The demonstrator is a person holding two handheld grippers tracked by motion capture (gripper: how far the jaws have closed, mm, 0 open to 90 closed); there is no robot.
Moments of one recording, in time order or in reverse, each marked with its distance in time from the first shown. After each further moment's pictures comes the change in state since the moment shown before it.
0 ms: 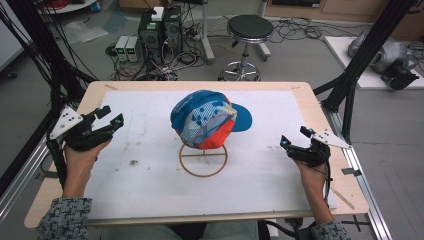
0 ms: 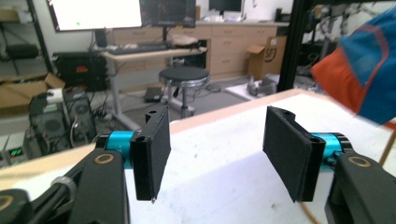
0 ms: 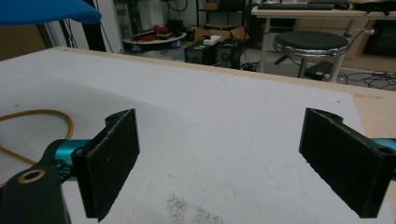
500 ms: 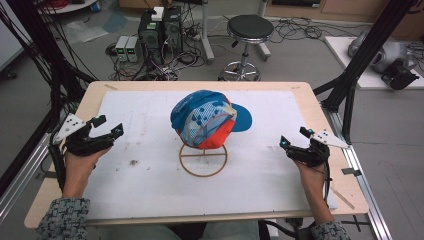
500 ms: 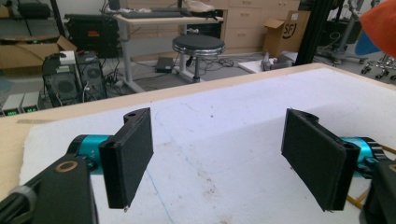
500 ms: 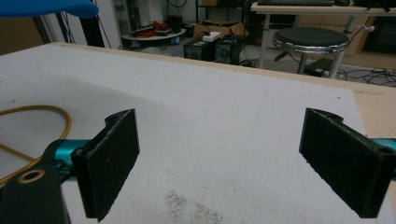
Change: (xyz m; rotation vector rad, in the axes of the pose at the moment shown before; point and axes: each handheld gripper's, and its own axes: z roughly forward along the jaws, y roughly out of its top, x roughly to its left) left arm 0.009 -0.026 0.000 0.110 0.051 -0.060; right arm 0.001 -0.002 0.002 0.016 -0.005 -0.002
